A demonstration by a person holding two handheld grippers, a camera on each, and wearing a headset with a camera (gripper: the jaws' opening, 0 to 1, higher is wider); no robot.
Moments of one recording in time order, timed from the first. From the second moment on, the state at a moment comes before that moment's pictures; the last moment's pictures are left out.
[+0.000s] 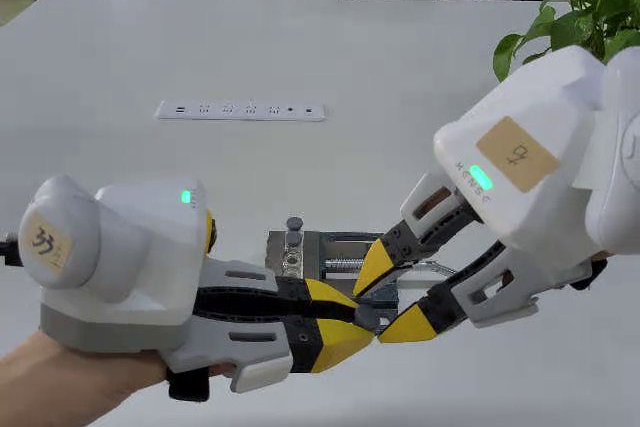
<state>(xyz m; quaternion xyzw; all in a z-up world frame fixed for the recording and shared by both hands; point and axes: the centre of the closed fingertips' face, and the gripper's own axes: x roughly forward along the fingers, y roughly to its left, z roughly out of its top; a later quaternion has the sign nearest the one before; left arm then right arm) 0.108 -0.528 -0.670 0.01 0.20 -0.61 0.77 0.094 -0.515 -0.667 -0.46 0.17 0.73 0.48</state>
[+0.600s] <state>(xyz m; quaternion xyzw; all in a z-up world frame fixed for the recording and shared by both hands) 0.102 -0.532 -0.675 0.02 0.21 -0.62 0.76 0.090 -0.519 -0.676 -0.46 0.18 0.73 0.46</state>
